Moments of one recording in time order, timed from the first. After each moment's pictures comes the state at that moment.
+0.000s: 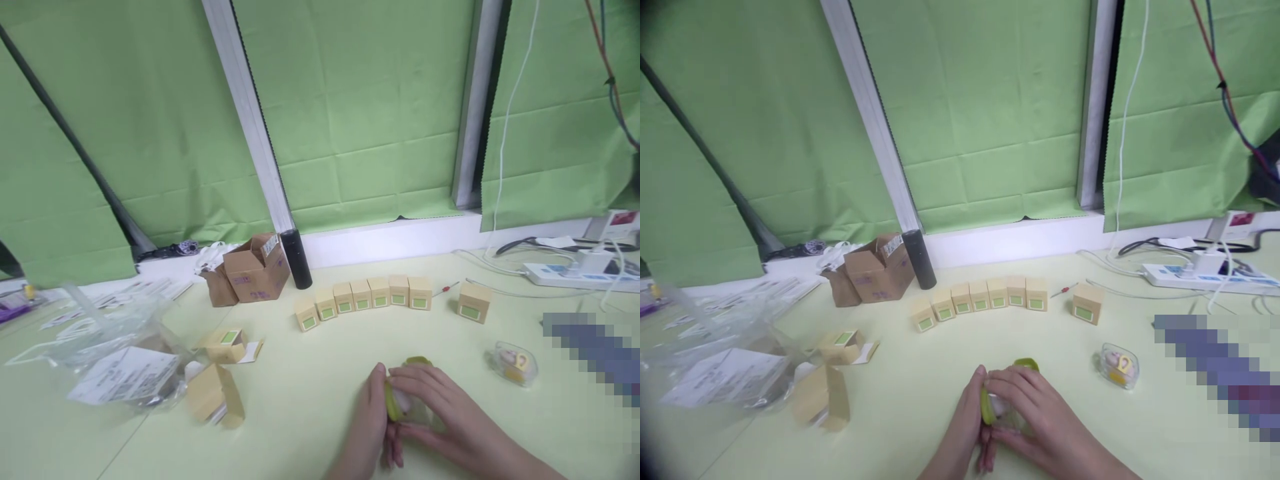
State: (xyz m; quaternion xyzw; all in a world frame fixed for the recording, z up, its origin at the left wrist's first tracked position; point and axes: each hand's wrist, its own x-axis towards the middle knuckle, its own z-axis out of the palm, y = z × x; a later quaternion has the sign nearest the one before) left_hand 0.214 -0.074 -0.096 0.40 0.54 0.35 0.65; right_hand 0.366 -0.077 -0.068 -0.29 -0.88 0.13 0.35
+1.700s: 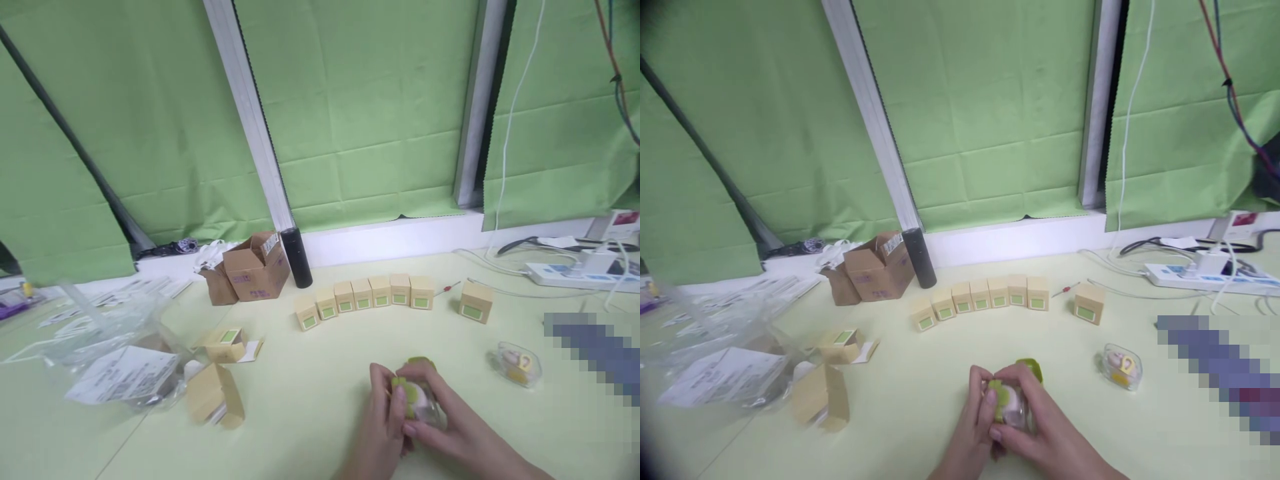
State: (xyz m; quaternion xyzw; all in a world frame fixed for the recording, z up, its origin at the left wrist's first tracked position) left_hand 0.205 -0.094 -0.080 0.55 0.45 0.40 0.58; right_hand 0.355 -0.090 -0.062 -0.33 -0.72 0.50 0.36
